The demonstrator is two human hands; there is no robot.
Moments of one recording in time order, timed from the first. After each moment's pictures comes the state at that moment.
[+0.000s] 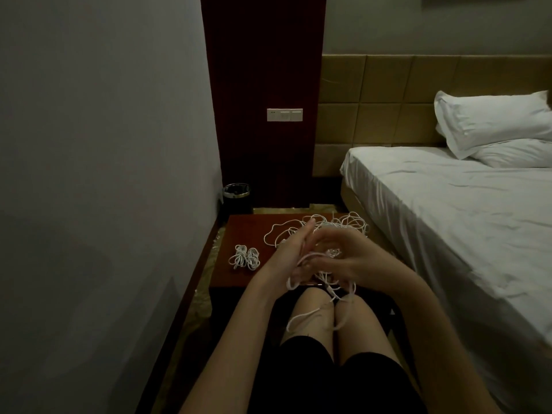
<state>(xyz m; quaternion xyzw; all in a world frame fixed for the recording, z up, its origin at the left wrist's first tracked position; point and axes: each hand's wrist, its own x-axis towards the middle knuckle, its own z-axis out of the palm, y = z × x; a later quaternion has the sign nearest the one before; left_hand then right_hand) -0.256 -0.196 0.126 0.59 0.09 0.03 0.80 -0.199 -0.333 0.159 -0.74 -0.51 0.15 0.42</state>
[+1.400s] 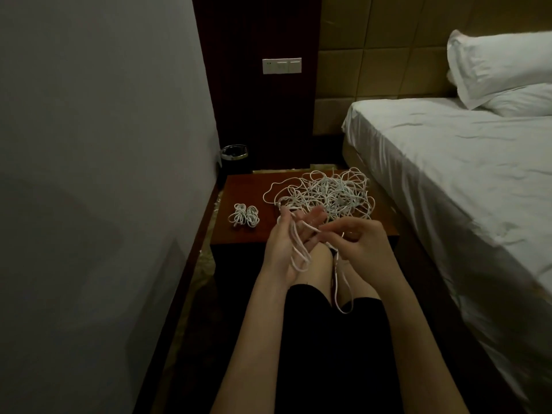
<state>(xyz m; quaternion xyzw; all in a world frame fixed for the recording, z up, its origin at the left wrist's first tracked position) -0.271 -0.221 0.069 0.37 0.12 0.16 0.91 -0.215 -0.349 0.076 -0.73 -0.34 0.04 0.60</state>
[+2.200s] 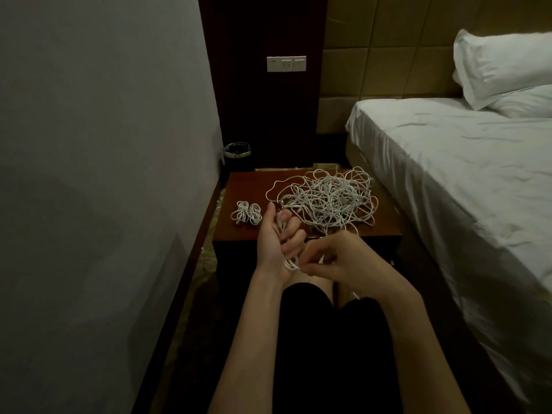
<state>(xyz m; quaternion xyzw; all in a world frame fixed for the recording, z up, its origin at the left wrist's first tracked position) -0.285 -0.213 0.074 0.28 0.09 0.17 0.94 -0.229 -0.346 0.088 -0.82 -0.47 0.14 0.30</state>
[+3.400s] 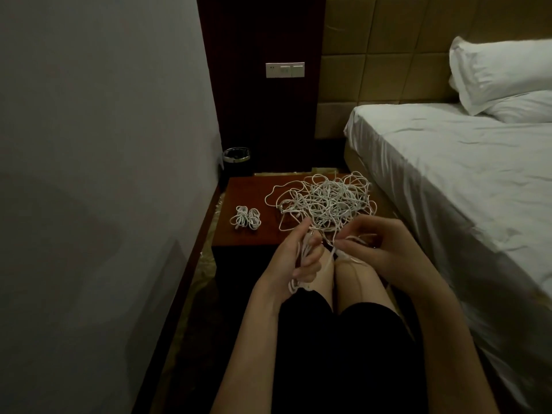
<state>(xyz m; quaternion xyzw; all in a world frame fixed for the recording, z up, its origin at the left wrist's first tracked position) -0.286 -0.220 0.065 0.48 0.06 0.00 0.88 -0.221 -0.378 0.108 -0.73 -0.42 0.09 0.53</state>
